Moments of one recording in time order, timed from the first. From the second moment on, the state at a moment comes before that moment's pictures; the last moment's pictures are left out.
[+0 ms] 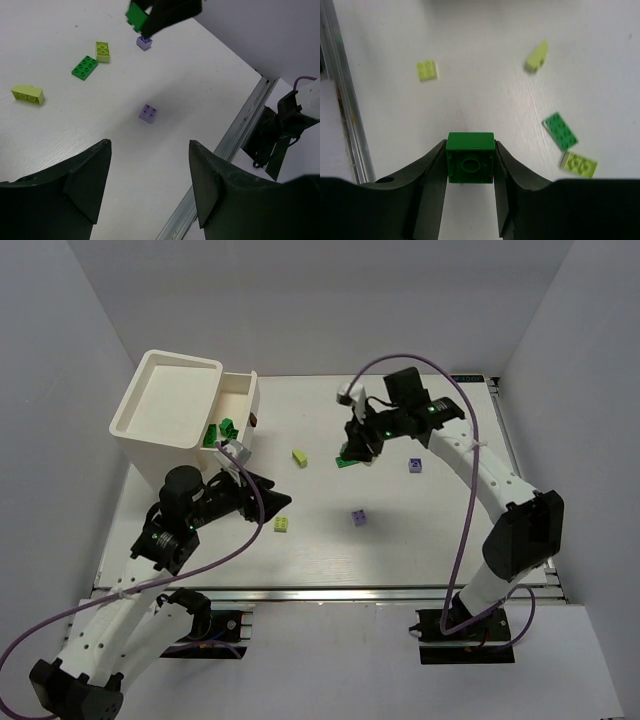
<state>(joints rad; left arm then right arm) -0.43 0.73 0.72 -0.17 0.53 -0.22 0.47 1.63 1.54 -0.76 -0.70 -0.52</state>
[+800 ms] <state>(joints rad) -0.43 0.46 0.90 -0.48 0.31 -0.32 0.86 2.25 2.26 -0.12 -0.55 -0.13</state>
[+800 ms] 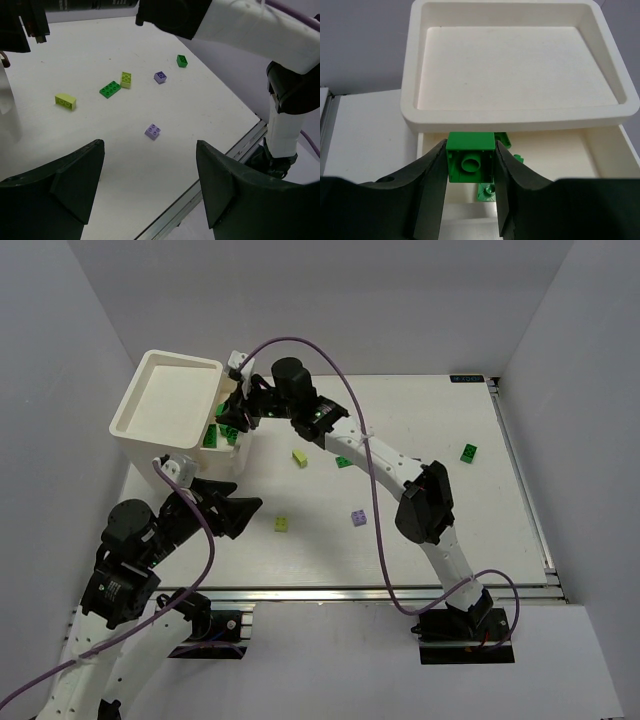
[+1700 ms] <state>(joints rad) -0.43 0.67 0.92 -0.41 0.35 -0.48 0.69 1.74 1.67 -0.08 -0.50 0.05</state>
